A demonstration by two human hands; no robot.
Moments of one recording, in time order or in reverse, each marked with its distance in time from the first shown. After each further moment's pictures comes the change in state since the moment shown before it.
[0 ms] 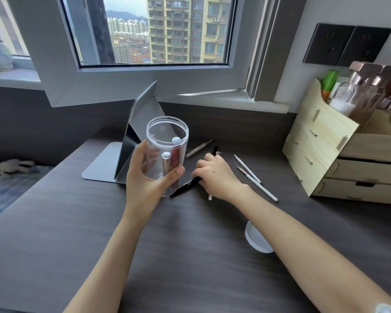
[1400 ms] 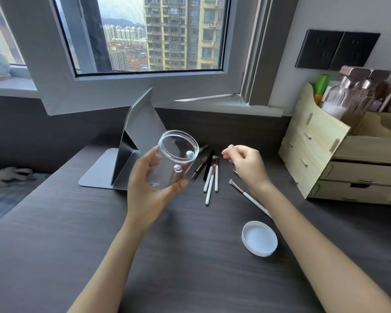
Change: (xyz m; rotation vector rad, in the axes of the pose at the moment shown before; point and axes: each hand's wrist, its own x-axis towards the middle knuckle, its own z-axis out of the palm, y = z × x) left_hand -0.009 0.008 0.005 0.159 -0.029 0.011; right_hand -0.035 0.031 -0.039 1.123 0.461 0.709
